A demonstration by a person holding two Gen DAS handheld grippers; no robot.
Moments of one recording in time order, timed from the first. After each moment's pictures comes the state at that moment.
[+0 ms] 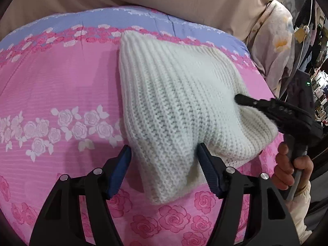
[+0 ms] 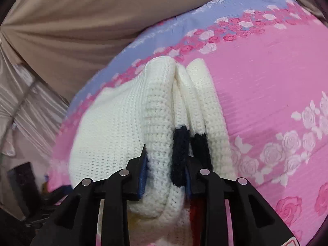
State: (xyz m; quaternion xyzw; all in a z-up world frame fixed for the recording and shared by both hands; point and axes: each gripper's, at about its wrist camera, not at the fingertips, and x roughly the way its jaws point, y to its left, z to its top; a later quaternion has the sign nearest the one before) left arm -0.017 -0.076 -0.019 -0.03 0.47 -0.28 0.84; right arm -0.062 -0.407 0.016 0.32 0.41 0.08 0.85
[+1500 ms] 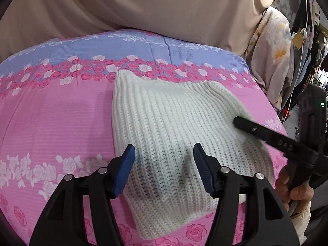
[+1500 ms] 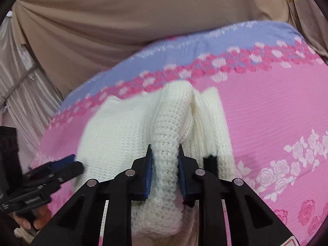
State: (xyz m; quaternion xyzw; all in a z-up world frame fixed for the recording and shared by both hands) left arm 0.009 -0.097 0.028 -0.01 0.40 -0.27 0.87; right arm -0.067 -0.390 0.060 0.22 0.35 0.07 0.91
